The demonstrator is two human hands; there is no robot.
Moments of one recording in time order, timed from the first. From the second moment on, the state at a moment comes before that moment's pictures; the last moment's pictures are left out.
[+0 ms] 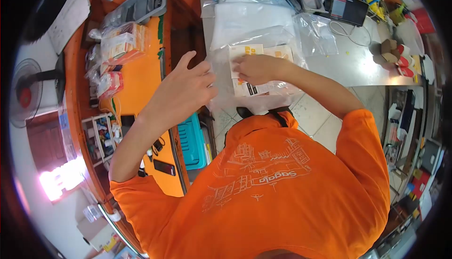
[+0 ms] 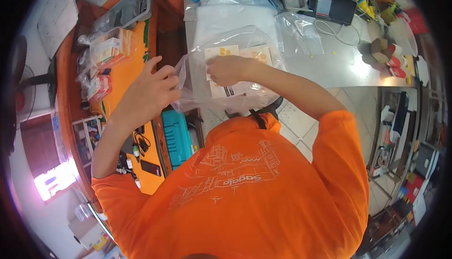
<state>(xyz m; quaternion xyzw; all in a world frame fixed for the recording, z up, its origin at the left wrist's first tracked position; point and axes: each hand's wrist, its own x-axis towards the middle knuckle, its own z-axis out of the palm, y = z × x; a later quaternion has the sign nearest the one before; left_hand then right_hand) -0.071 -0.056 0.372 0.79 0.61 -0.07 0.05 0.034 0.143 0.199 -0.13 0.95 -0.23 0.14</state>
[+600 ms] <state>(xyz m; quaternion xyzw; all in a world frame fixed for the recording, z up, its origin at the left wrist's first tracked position) -0.088 -0.062 0.344 0.80 0.60 0.01 -0.06 0.014 0.154 0.175 -0.10 0.98 -0.13 0.12</state>
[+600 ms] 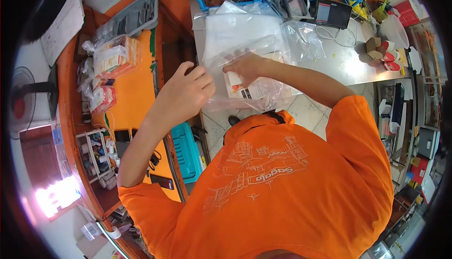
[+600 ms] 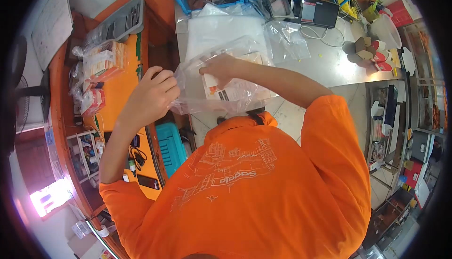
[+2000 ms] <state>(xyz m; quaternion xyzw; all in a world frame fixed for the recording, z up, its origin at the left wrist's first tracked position) -0.203 0.130 0.270 0.29 0.67 0.63 0.27 -0.219 0.452 0.122 0.18 0.87 -0.37 -0.27</state>
